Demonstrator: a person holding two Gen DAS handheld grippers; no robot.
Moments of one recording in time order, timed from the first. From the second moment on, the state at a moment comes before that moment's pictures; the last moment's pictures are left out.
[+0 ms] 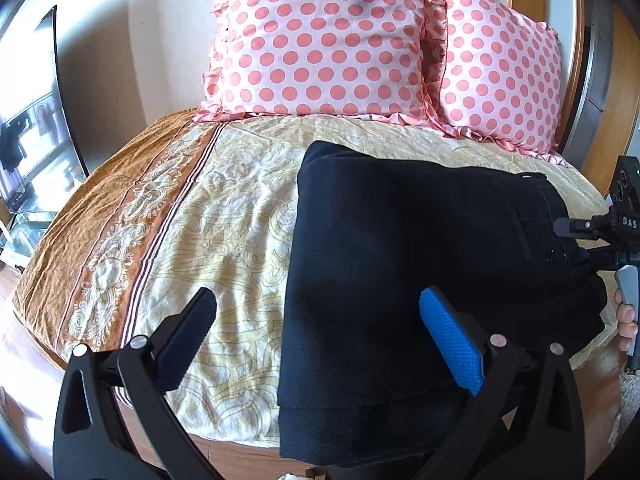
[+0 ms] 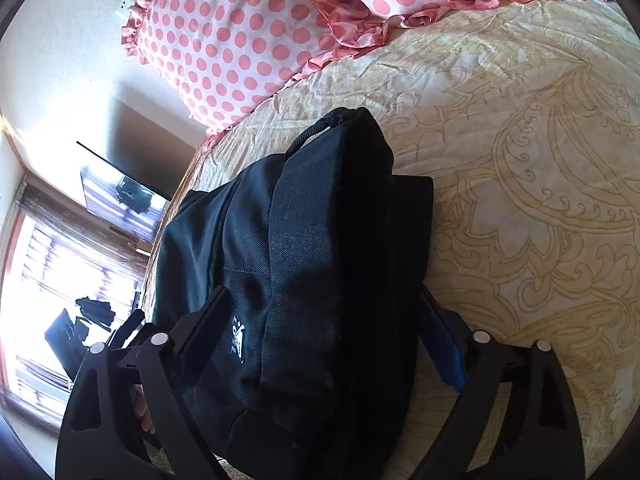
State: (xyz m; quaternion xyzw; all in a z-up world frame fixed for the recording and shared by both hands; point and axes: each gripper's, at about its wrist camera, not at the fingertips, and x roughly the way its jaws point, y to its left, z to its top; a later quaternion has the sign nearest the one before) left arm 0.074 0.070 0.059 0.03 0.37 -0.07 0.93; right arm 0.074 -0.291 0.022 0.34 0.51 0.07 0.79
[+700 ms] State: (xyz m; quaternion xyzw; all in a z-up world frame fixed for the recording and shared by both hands) left arm 0.172 0.096 0.028 -0.18 0.53 -0.24 0.79; right arm 0.068 -0.294 0.029 0.35 0.49 0.09 0.79
